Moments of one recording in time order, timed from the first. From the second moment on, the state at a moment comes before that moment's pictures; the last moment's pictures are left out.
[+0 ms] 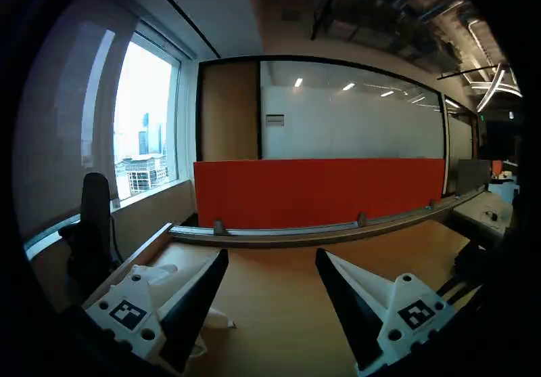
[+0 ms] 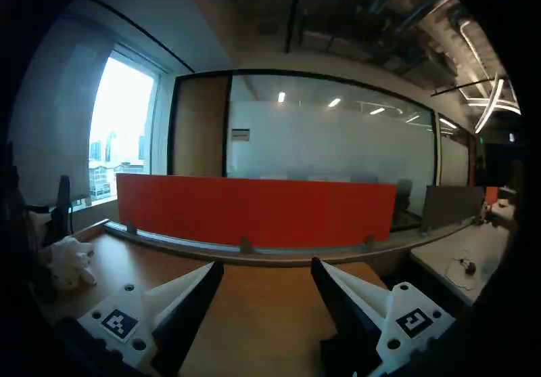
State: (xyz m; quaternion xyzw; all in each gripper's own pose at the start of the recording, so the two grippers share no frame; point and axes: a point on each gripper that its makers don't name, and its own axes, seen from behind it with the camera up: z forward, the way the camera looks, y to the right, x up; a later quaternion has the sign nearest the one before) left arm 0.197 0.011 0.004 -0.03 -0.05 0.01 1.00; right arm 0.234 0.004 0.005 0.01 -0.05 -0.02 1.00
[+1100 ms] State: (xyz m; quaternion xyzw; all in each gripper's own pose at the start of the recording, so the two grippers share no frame) left arm 0.189 0.011 0.004 -0.04 -0.01 0.01 1.00; right arm 0.252 -0.042 0.004 0.00 -0.04 0.00 1.00
